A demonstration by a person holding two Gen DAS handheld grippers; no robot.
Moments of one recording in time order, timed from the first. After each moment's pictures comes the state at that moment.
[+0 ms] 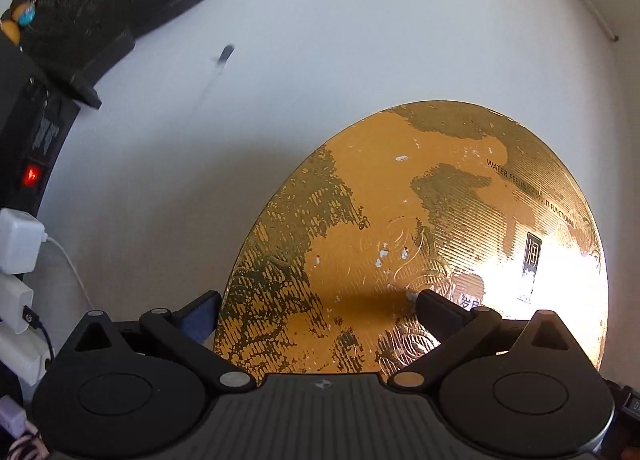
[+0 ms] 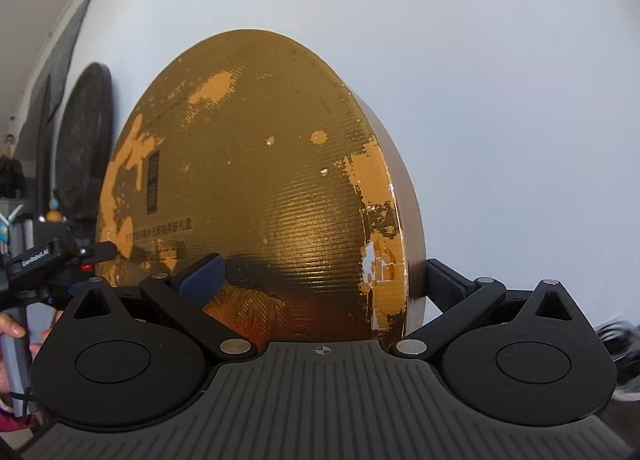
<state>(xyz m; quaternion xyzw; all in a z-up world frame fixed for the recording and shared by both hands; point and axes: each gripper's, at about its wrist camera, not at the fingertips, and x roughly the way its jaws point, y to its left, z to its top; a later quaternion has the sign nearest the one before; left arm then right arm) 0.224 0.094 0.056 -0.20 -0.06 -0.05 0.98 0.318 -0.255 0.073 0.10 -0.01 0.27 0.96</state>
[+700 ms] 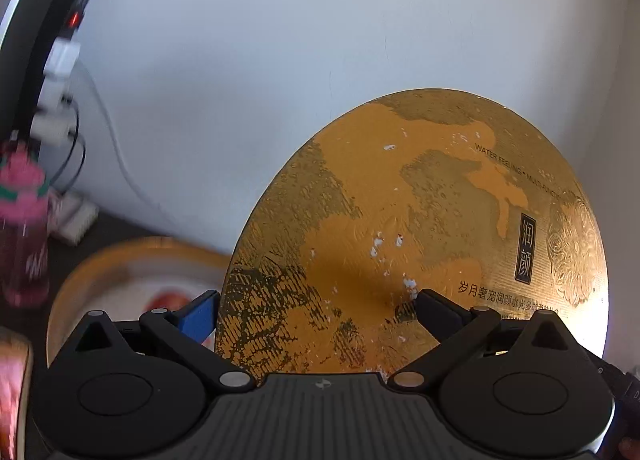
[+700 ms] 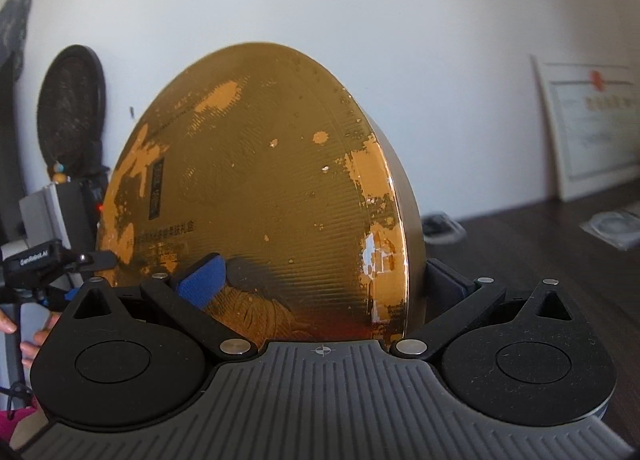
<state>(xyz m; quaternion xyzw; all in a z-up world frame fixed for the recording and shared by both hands) 0.035 0.010 0.044 -0.24 0.19 -0.13 0.94 0.032 -0.356 0.096 0.09 0.14 0.13 0.98</state>
